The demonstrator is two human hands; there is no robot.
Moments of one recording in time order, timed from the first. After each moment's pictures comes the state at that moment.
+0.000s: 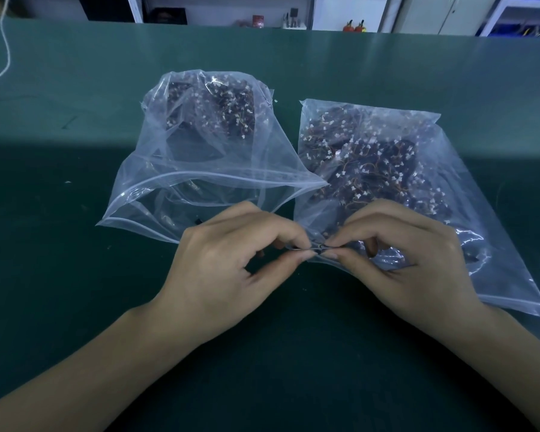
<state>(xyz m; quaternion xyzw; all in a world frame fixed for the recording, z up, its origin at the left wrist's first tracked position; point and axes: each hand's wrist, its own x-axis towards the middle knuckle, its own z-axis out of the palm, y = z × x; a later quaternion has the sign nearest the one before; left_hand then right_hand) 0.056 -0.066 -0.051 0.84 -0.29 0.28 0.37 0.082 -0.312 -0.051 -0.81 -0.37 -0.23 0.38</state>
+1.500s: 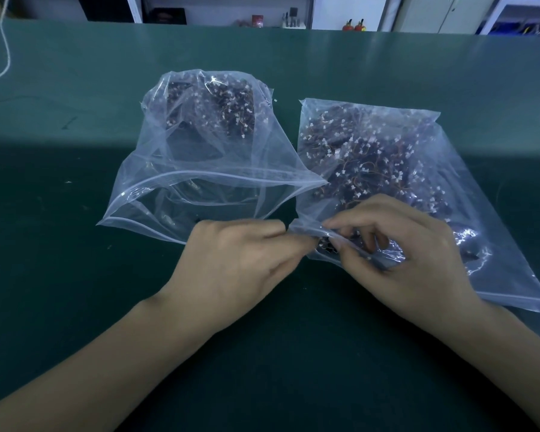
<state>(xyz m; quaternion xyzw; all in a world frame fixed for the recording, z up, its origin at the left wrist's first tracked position) 0.063 -0.070 -0.049 0.89 -0.31 0.31 0.14 0.087 -0.315 -0.057 -0.82 -0.37 -0.24 0.36</state>
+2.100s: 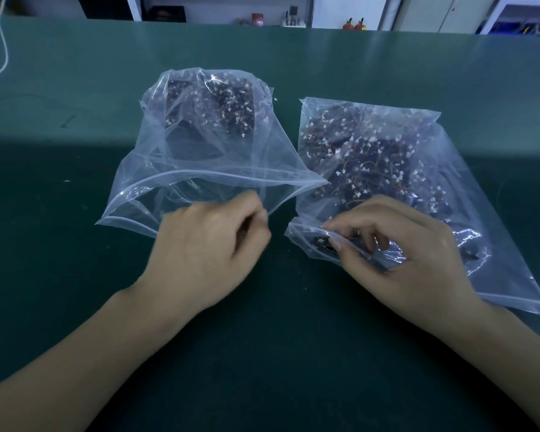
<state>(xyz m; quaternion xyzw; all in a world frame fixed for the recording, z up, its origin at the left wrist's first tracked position) 0.070 -0.051 -0.044 0.93 -0.16 0.25 0.21 0.088 -0.316 -0.059 -0.83 -0.36 -0.23 0.36</state>
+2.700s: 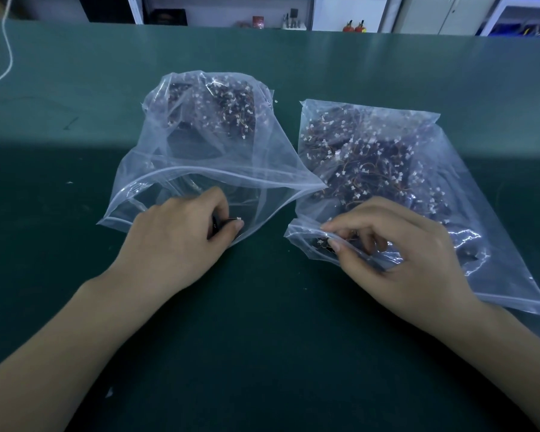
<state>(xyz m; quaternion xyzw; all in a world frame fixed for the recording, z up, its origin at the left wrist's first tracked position) 0.086 -0.017 -0.047 0.98 -0.05 0.11 0.15 0.088 -0.315 -0.060 -0.83 -0.36 -0.23 0.37</state>
